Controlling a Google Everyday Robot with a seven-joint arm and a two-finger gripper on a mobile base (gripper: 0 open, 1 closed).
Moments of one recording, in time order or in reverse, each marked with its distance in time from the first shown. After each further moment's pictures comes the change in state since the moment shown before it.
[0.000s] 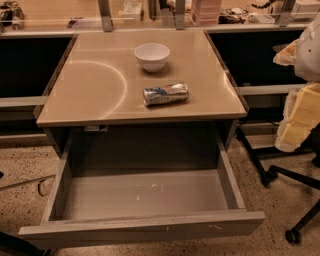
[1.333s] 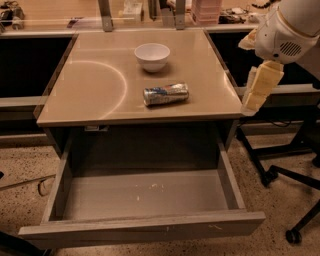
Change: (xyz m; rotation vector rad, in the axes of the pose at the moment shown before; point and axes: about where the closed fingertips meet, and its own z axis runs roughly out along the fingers) arm -0.042 -0.085 0.052 0.001 -0.129 -0.087
